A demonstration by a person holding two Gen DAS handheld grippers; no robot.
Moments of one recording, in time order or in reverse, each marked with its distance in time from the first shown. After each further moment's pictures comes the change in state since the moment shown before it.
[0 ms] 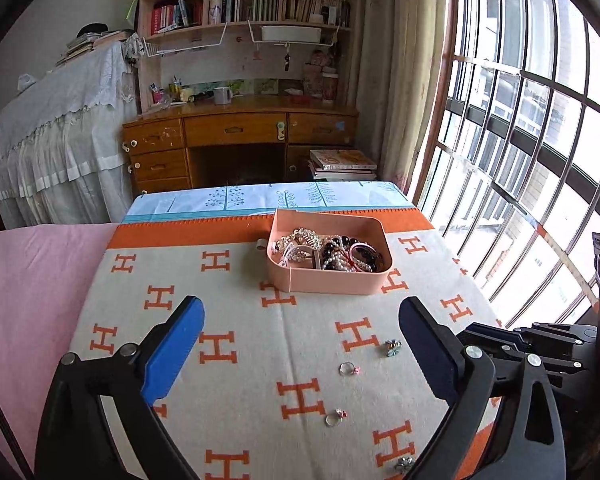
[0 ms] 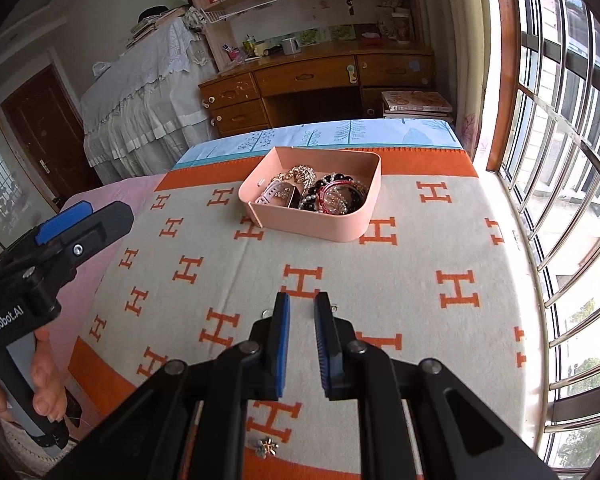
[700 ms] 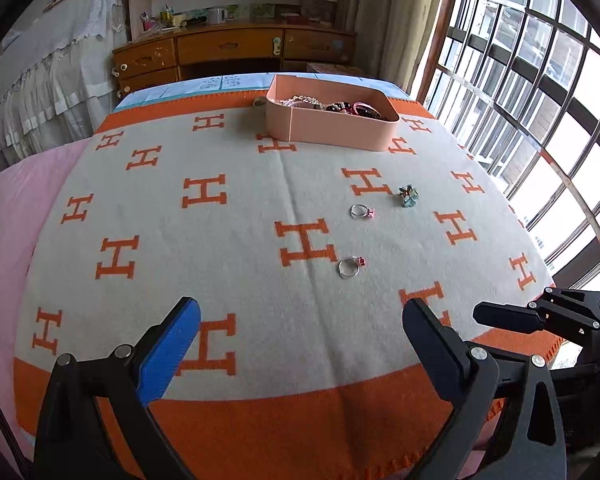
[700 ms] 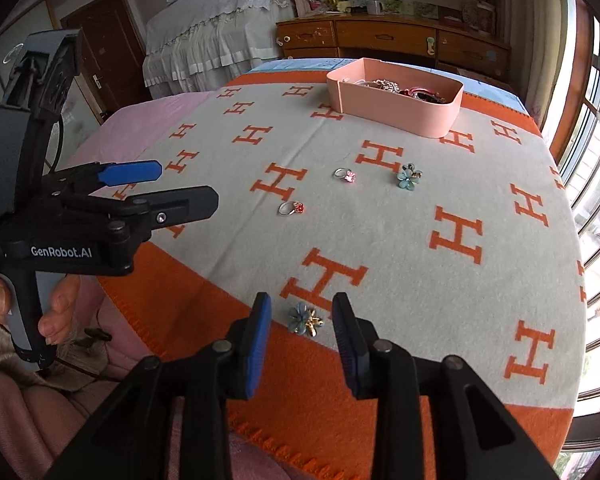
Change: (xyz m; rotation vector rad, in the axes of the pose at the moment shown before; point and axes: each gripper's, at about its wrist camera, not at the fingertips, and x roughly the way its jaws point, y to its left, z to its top) left arm 0.027 0.010 -0.120 -0.013 0.257 -0.033; right arm 0.017 0.036 -0.116 -0.265 0.130 0.119
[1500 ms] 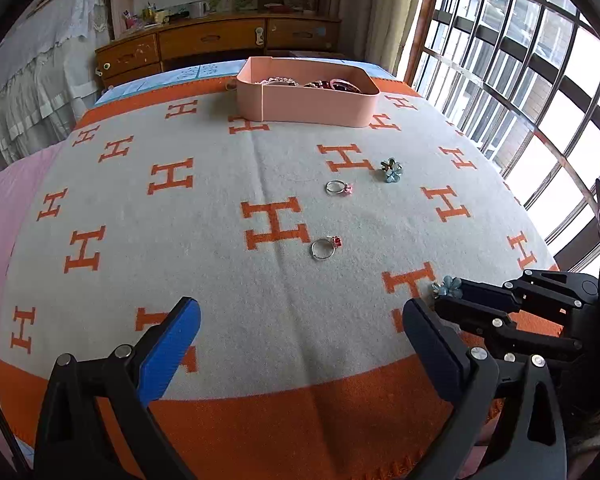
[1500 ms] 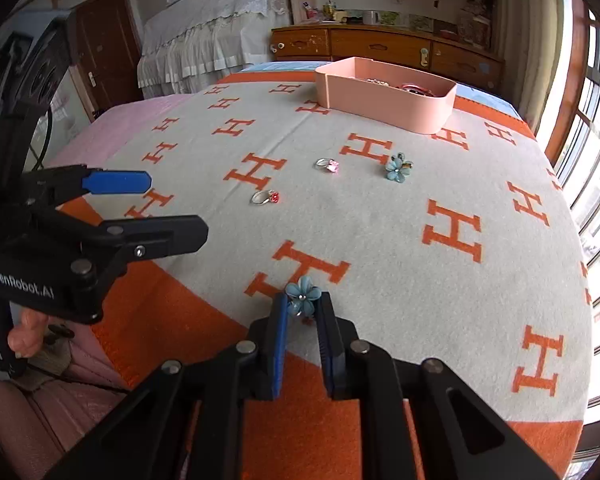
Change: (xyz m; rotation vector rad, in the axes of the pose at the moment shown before) left arm 0.020 -0.023 -0.006 0.047 0.025 -0.020; right arm 0.022 -0.020 -0.011 0.015 -0.050 -0.052
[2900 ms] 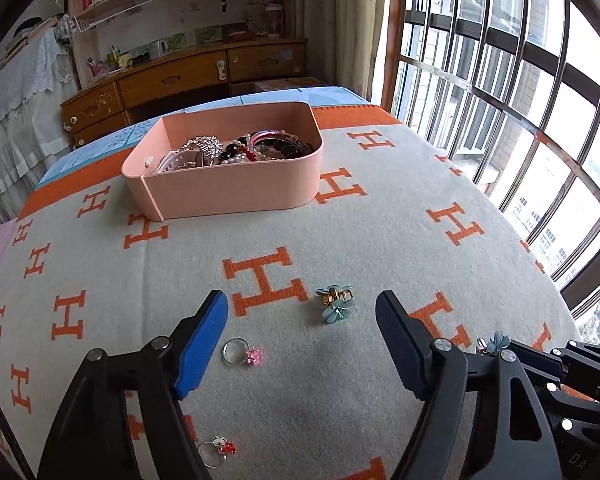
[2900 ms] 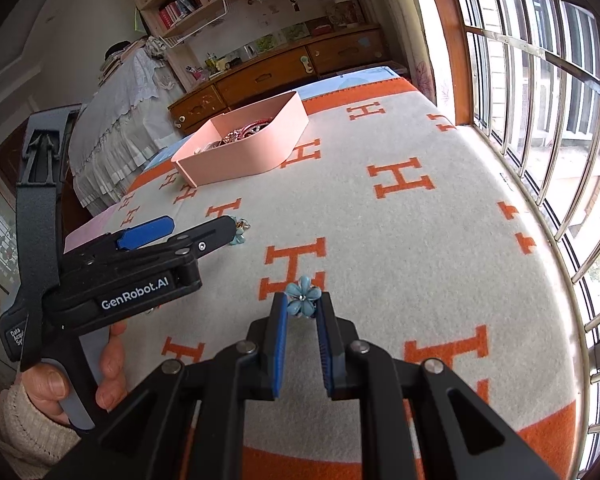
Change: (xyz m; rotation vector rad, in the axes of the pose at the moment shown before) left arm 0.087 -0.074 0.090 0.122 -0.091 0.011; right arm -0.013 -0.103 0.002 0.429 -0.144 -0.047
